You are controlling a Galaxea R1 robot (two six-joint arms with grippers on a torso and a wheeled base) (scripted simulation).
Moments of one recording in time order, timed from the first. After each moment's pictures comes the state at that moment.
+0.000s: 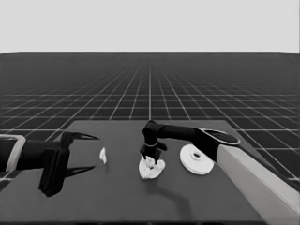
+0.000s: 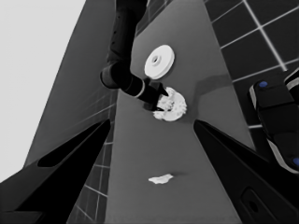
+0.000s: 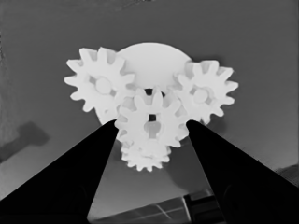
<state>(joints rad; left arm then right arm) -0.34 1.75 -0.42 0.31 0.68 0.35 -0.09 3.11 -1.87 -0.26 -1.48 1.72</state>
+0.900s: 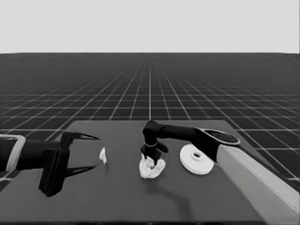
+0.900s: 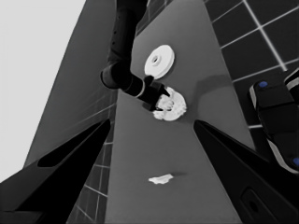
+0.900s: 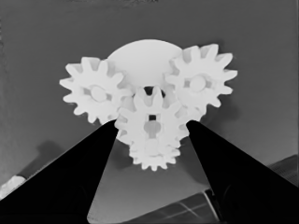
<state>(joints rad) -0.34 1.75 -0.42 0.31 0.68 0.35 -0.09 3.11 -1.87 -0.26 -1.48 1.90</state>
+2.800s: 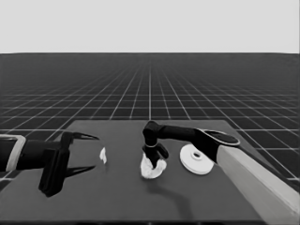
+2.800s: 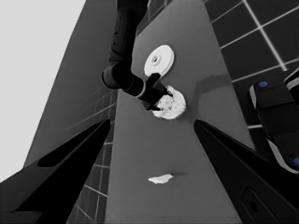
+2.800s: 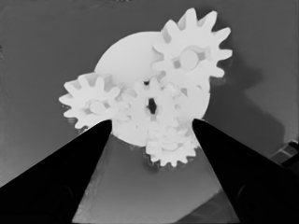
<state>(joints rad) -0.34 1.75 -0.42 0.31 0.68 0.35 -0.10 3.11 -1.88 -0.26 -1.48 2.29</state>
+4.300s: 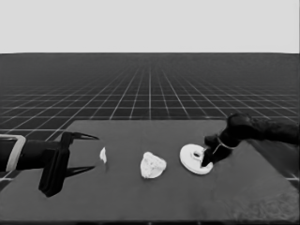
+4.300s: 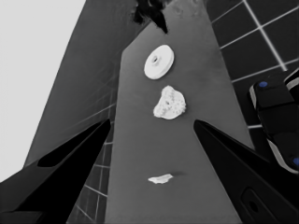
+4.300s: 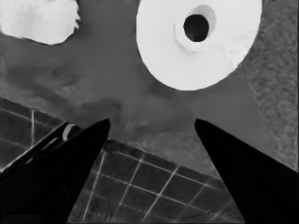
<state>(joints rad) -0.34 1.75 -0.42 0.31 0.68 0.35 0.08 2.17 -1.00 -0.15 -1.40 0.78</state>
